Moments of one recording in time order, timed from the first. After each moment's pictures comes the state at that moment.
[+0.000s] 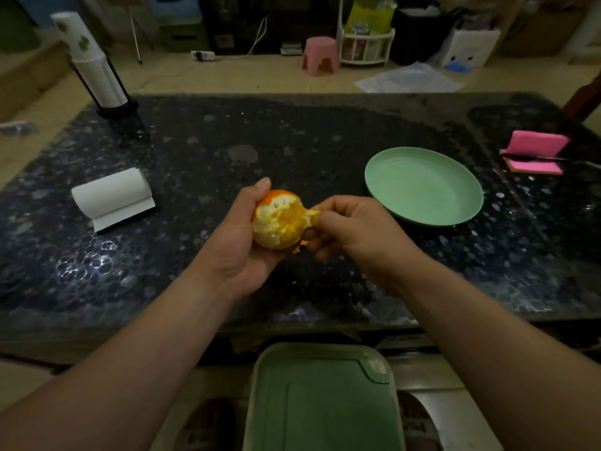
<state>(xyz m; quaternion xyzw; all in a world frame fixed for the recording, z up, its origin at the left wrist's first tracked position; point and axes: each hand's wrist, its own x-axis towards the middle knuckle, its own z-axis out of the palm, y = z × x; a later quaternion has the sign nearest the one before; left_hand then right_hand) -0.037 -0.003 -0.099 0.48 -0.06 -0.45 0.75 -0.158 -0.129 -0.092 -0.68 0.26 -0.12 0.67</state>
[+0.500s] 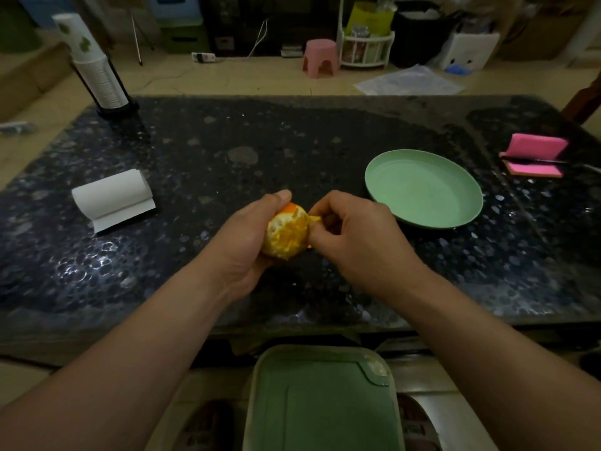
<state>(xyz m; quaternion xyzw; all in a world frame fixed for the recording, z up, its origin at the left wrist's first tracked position) -0.036 -0.006 -0.097 0.59 -0.13 -0.44 0.66 -0.168 -0.122 -0.092 -0.89 0.23 -0.21 0.35</state>
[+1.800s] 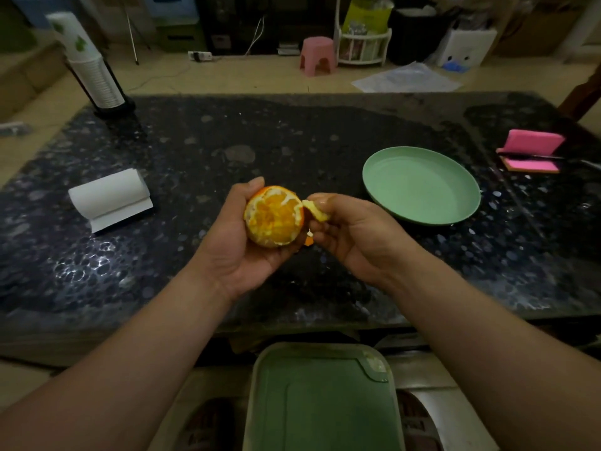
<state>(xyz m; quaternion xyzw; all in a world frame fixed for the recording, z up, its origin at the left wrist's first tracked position) -0.030 -0.003 -0.100 0.41 -0.05 -0.52 0.75 -0.151 -0.130 -0.097 -0.46 0.26 -0.16 0.83</state>
